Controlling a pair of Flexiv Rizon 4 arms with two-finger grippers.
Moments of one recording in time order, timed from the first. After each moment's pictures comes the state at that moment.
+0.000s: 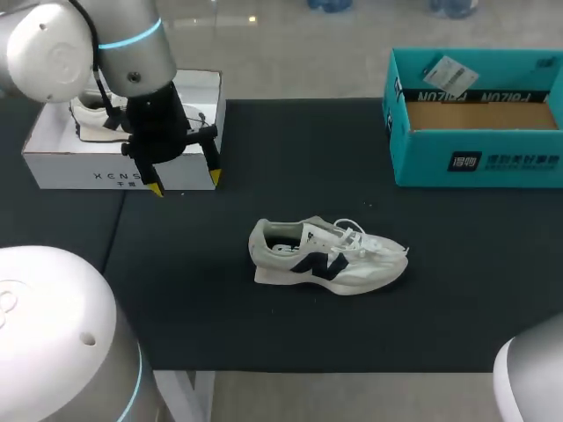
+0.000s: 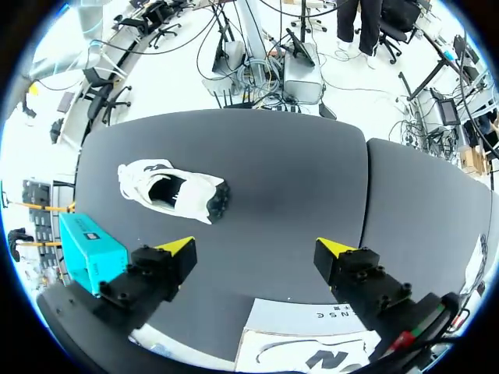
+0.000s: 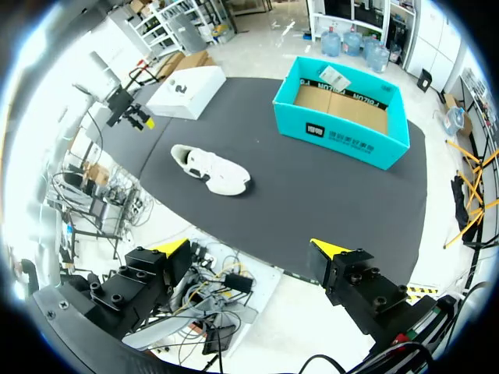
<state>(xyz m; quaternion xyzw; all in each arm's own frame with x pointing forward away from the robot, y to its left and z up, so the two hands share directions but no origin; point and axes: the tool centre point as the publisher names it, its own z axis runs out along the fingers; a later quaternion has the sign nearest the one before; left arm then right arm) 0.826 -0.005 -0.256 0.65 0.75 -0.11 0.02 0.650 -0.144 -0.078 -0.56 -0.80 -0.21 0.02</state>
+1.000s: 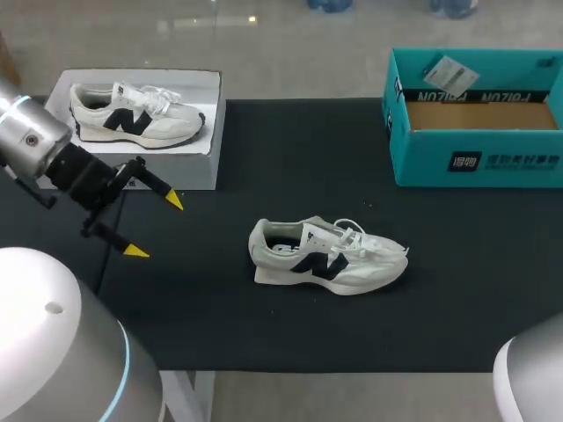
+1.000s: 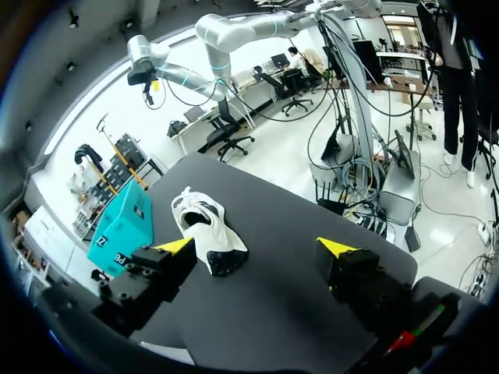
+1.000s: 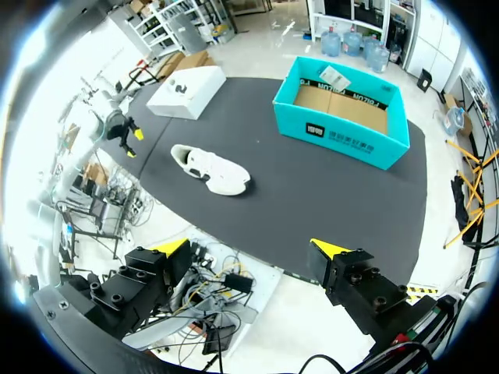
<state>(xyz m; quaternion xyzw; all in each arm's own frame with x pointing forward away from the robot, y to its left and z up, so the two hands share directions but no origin) 0.746 0.028 -0.288 0.36 0.79 -0.48 0.04 0.650 -0.144 -0.078 -0.56 -0.80 -0.21 0.02</state>
